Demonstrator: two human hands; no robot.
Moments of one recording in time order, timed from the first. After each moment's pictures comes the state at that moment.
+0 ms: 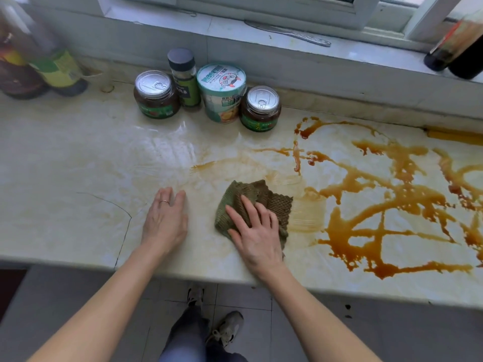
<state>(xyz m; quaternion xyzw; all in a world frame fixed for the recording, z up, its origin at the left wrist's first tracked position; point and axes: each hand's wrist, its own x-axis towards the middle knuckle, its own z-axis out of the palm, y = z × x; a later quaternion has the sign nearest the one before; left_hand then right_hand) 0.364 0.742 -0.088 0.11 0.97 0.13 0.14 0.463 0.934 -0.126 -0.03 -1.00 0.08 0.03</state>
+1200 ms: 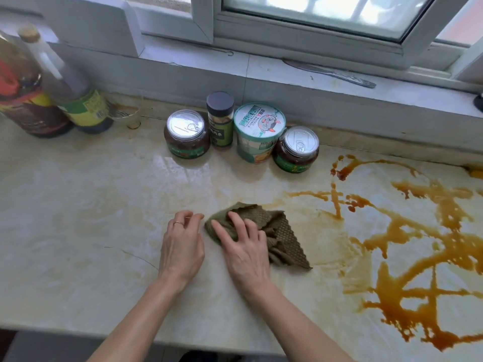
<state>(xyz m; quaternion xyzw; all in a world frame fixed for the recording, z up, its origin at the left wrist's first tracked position) 0.287 0.718 -0.081 0.11 0.96 0.24 0.05 0.345 0.856 -0.124 0.00 -0.99 0.07 0.13</state>
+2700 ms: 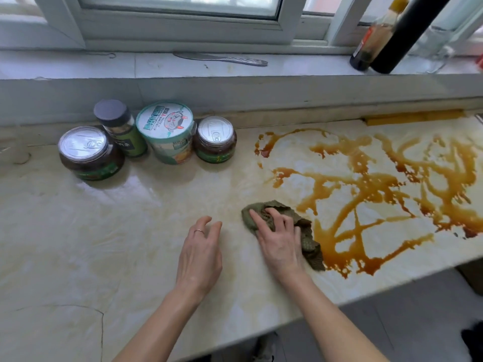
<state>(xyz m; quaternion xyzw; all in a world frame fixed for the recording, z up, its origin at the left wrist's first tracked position) 0.334 0.829 -0.080 0.34 0.91 0.21 0.12 0.434 0.999 -0.128 -0.26 -0.96 0.04 0.08</state>
